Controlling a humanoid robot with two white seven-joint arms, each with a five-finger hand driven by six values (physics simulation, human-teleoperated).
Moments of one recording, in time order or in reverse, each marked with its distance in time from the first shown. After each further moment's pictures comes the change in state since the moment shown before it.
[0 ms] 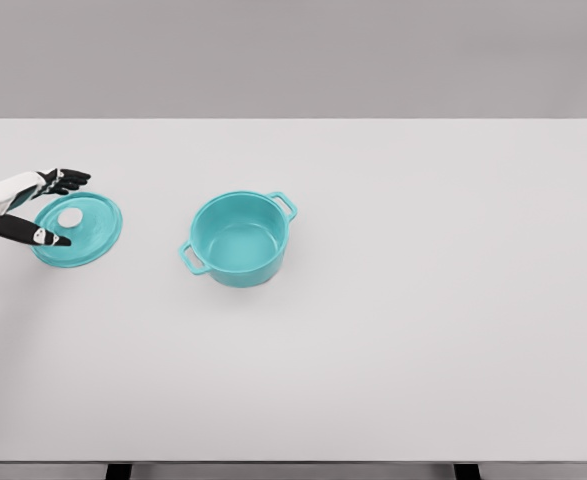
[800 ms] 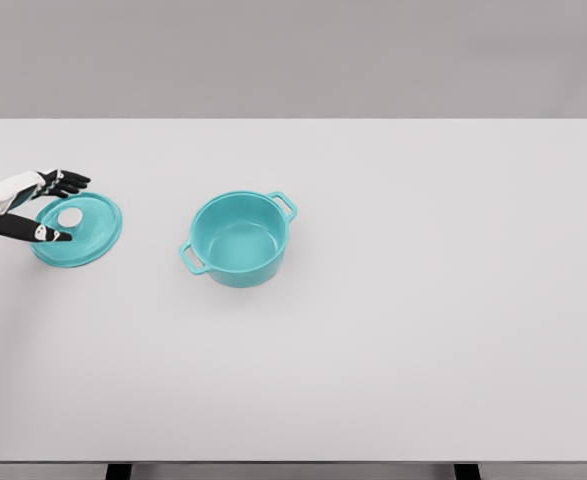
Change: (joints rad) left arm -0.014 -0.011 -0.017 0.030 0.004 0.002 0.006; right arm 0.000 0.000 0.001 0.000 0.000 0.000 0.000
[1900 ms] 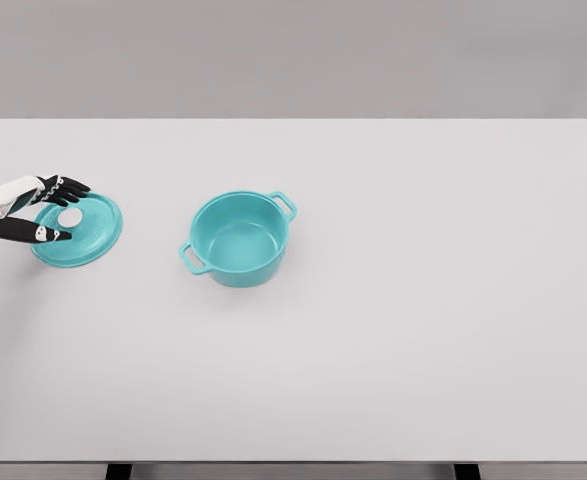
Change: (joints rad) left arm 0.002 -0.001 -0.009 0.011 0.004 0.000 0.003; right arm 0.000 0.000 0.000 0.000 0.000 0.000 0.000
